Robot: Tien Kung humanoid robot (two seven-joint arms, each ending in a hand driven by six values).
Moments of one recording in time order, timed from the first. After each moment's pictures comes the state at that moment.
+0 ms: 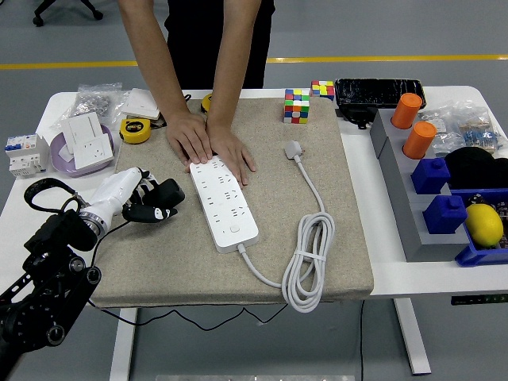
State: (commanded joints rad) left arm -0.24 0.14 -1.26 -1.17 2.16 -0.04 0.10; right arm 0.10 -0.10 1.38 0.18 -1.39 -0.01 -0.12
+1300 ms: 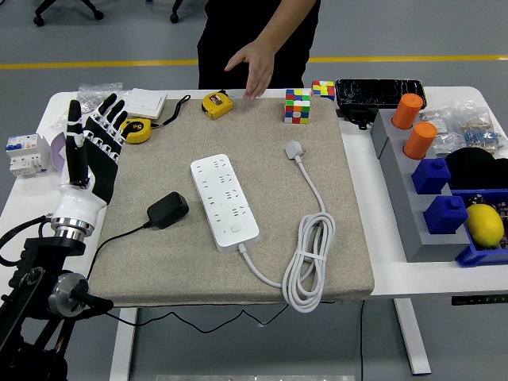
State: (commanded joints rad) left arm -0.02 0.02 -1.43 -1.55 0.84 0.04 -0.18; right arm 0.10 -0.09 1.38 0.18 -1.39 -0.01 -0.12
